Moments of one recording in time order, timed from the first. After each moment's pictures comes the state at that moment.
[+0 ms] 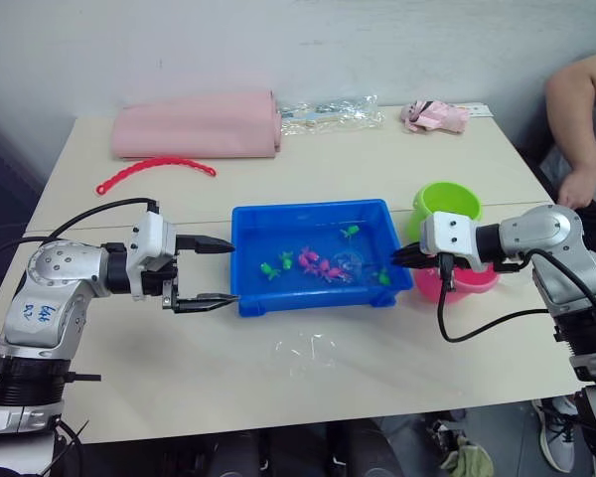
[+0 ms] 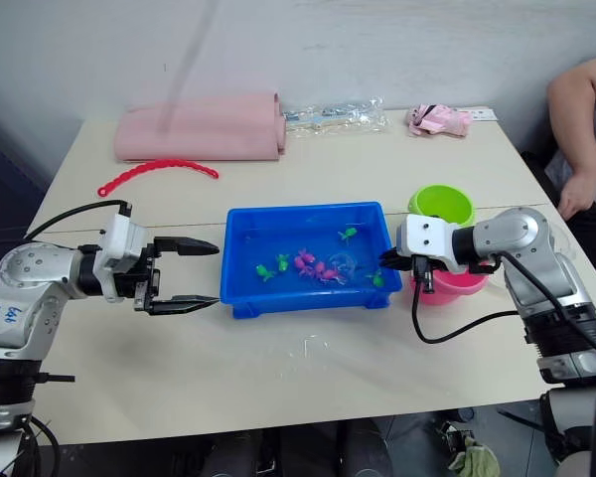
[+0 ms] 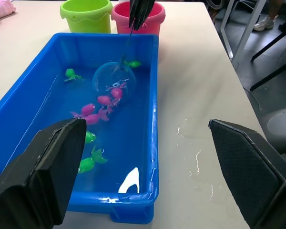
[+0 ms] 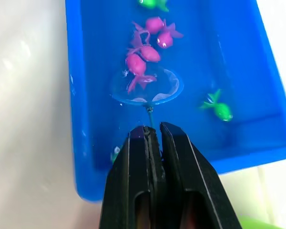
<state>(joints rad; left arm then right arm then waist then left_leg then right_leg) -0.39 0.80 0.10 -0.06 -0.47 0.27 -1.24 -0.67 -0.86 0.18 0.20 0.12 0.09 1.30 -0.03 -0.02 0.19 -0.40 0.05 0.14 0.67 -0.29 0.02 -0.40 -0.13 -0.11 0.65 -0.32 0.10</state>
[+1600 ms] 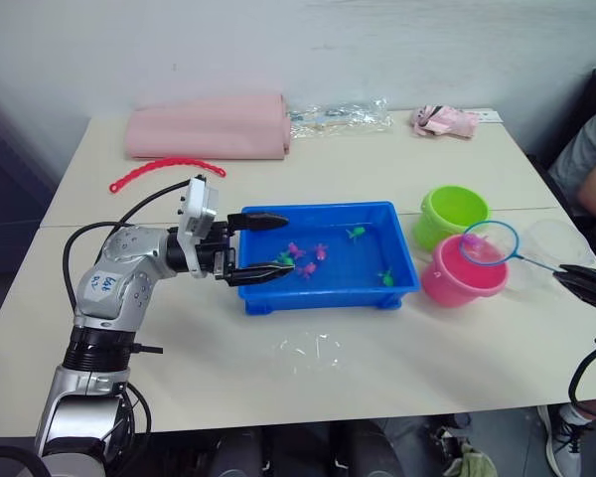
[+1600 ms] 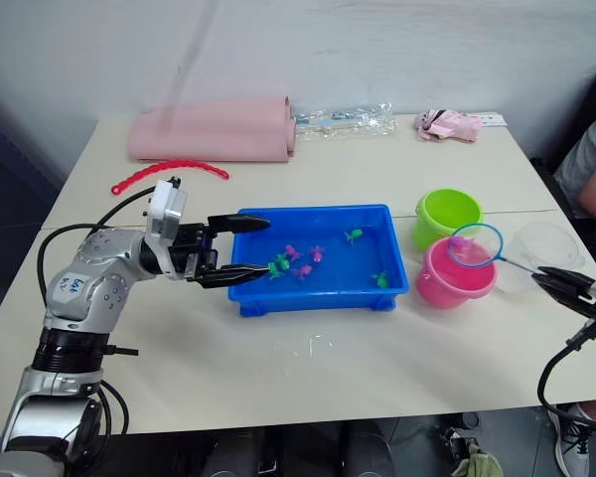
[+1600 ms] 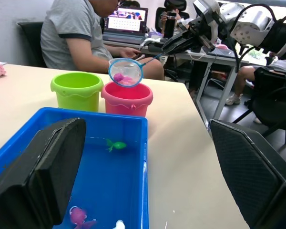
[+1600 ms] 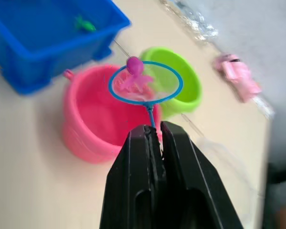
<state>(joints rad) -0.58 0.55 0.00 0.01 -0.58 0.41 -1.17 0.15 -0.89 -0.72 0.01 0.24 -0.20 1.06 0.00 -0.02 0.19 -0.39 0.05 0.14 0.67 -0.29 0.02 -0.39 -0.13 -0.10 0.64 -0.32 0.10</state>
